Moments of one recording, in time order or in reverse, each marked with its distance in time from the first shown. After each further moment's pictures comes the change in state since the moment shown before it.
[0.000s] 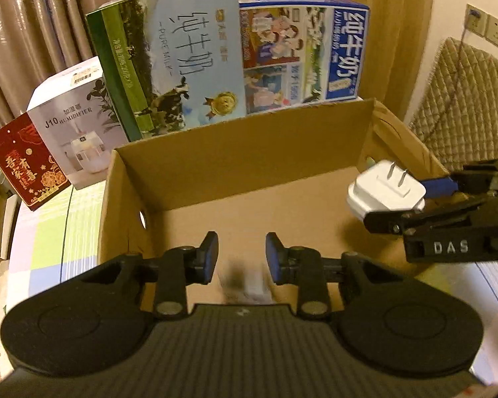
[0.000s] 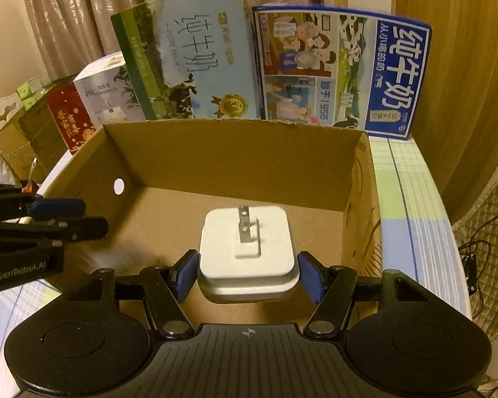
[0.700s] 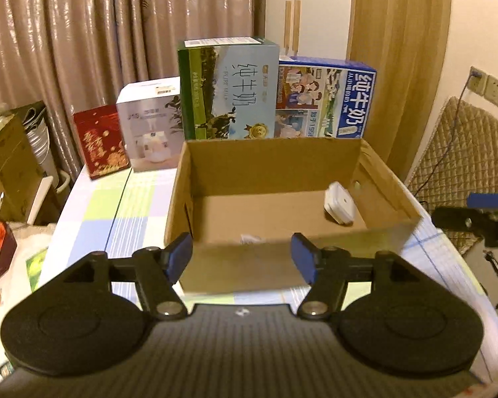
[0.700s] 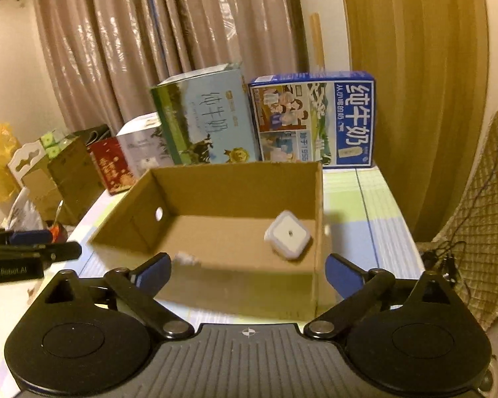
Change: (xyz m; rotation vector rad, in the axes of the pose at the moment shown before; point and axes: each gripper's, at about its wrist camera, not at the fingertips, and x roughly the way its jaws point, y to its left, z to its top) left arm -0.160 0.008 -0.075 -0.173 -0.147 0.067; right arm -0.168 0.019 -0.075 0.039 -0.218 0.032
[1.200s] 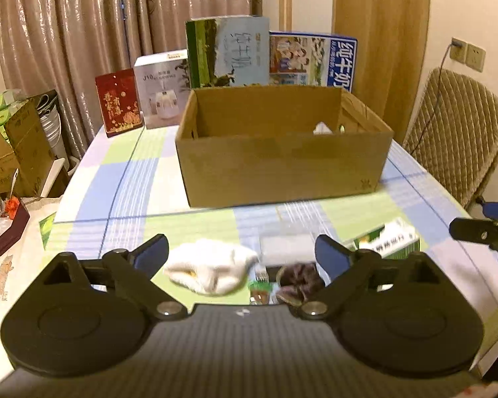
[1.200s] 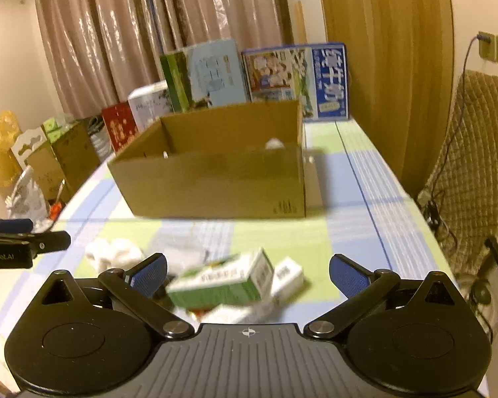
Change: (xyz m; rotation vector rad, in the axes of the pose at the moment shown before) left arm -0.063 -0.015 -0.117 0.027 0.002 0.019; right arm -0.062 0.016 -0.131 0.038 0.015 -0.039
